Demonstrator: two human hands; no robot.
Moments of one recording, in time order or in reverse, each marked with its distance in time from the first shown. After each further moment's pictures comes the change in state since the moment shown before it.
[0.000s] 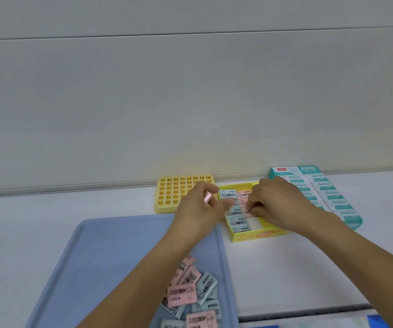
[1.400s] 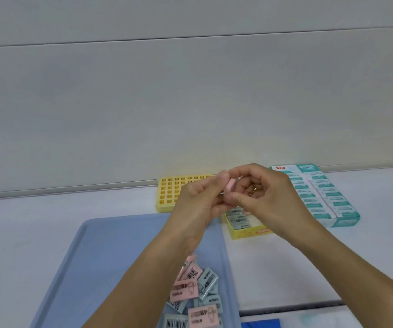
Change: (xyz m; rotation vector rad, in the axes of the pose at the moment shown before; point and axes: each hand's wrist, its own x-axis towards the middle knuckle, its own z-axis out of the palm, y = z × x) left_hand -0.022 0.025 -0.007 -0.765 -0.210 0.076; right_hand -0.024 -0.054 -0.025 1.160 0.422 0.117
